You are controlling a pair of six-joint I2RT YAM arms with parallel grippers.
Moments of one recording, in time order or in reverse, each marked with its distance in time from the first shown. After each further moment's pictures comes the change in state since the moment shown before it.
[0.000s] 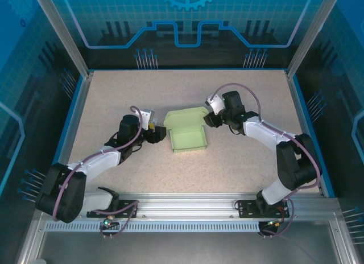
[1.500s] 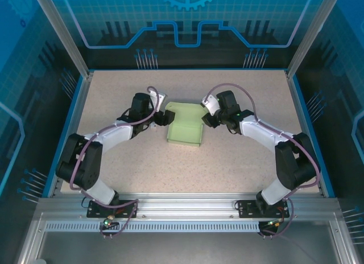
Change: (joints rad) left arm 0.005 0.341 0.398 -0.123 -0.007 0.233; right arm 0.050 0.002 0.037 -0.061 0.098 -0.043
